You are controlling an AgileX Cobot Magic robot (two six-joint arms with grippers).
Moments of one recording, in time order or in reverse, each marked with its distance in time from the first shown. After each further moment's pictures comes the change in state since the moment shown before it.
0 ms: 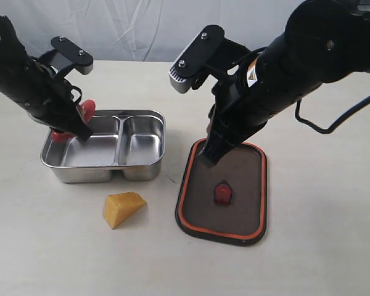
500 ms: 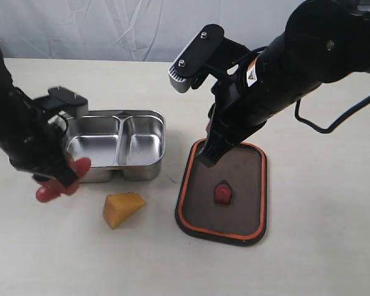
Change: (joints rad) left arm 0.000 -0.087 0.140 -0.171 0.313 0.081; right arm 0.000 0.000 0.000 0.000 -0.007 -0.004
